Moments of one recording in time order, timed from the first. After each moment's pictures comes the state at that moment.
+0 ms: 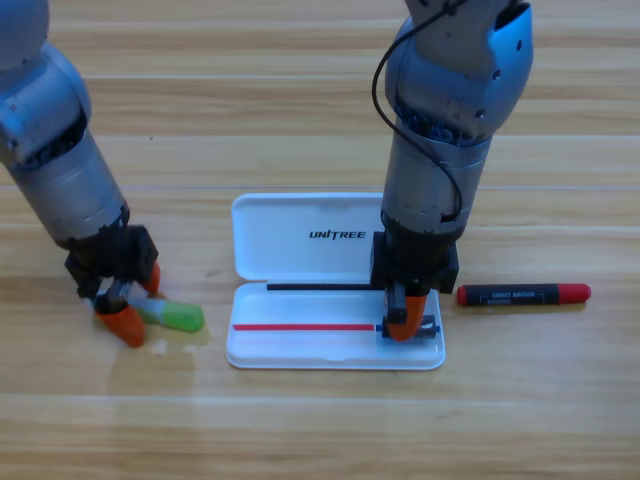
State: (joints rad) arm 0 -0.49 1.99 -1.16 0.63 -0.07 1.08; arm 1 0.90 2.29 -1.92 1.15 0.11 -0.65
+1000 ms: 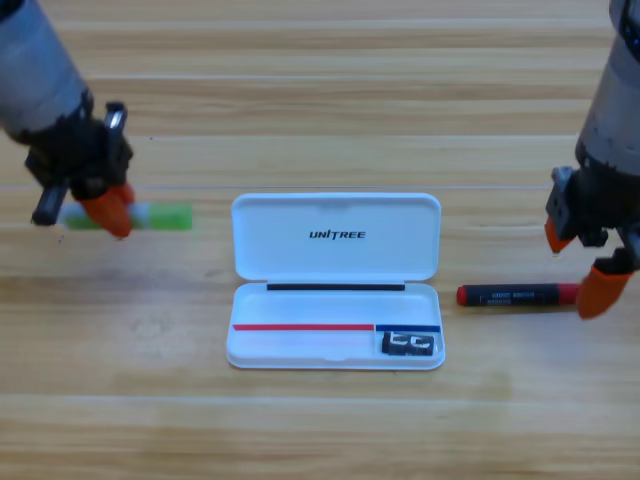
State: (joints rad) arm 0 -0.53 1.82 -1.42 0.94 -0.01 1.05; arm 1 0.71 1.96 -1.57 1.13 0.00 -0.95
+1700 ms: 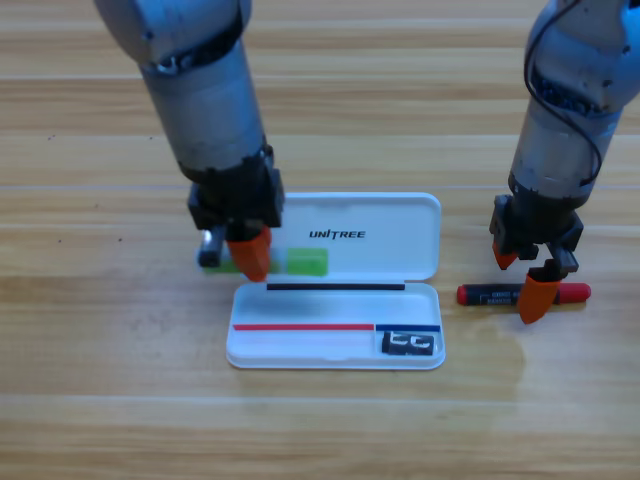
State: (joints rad) arm 0 -0.80 2.07 -1.72 1.08 -0.01 0.78; arm 1 0.65 2.21 -1.68 1.05 0.05 -1.04
